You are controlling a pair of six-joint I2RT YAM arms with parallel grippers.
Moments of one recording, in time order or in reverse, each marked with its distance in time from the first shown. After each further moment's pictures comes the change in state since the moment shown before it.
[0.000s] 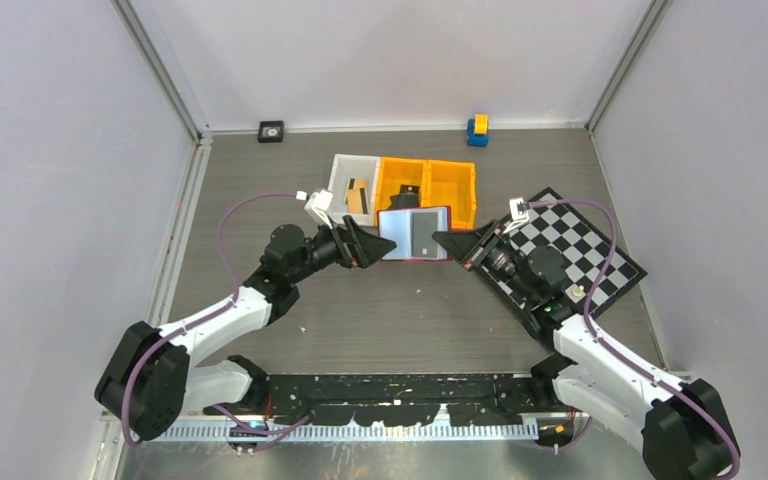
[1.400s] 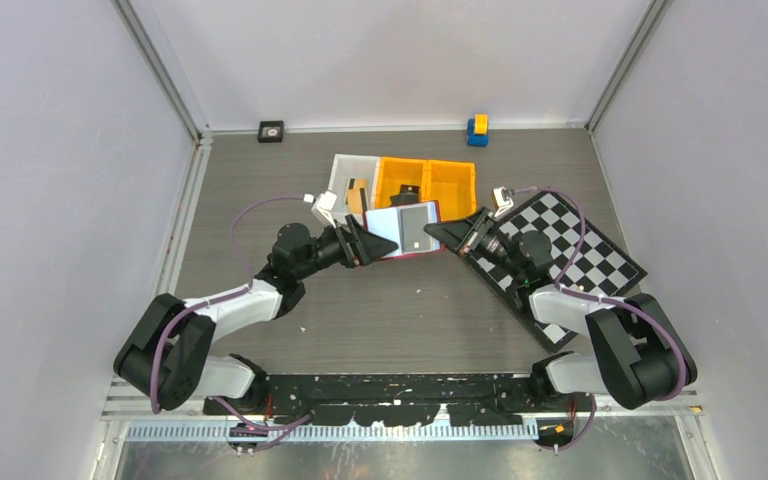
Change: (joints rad) left arm 0.034 0.148 -0.021 0.150 0.077 -0.106; right arm -0.133 0.446 0.015 0.513 -0.285 0.354
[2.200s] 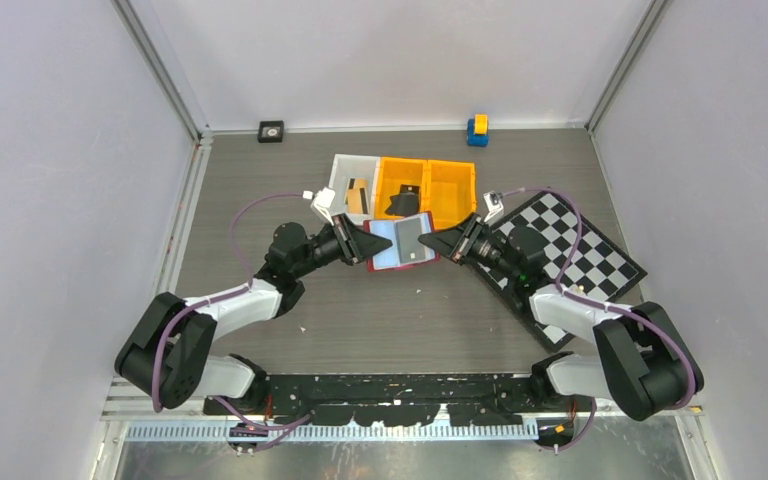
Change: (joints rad) left arm 0.014 0.022 0.000 0.106 0.066 -0.043; right arm 0.043 -0.053 0.025 -0.268 0.025 -0.170
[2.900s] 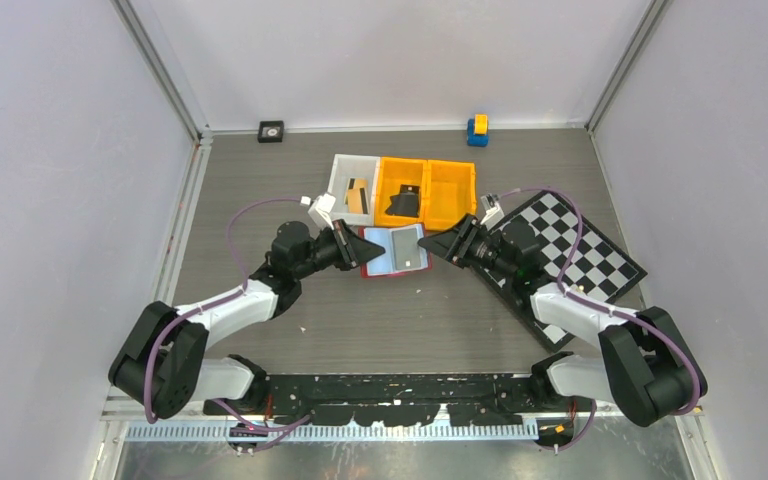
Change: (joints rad) left arm 0.008 -0.053 0.010 -0.251 -0.070 0.080; right arm 0.012 -0.029 0.035 -0.230 0.074 -0.132
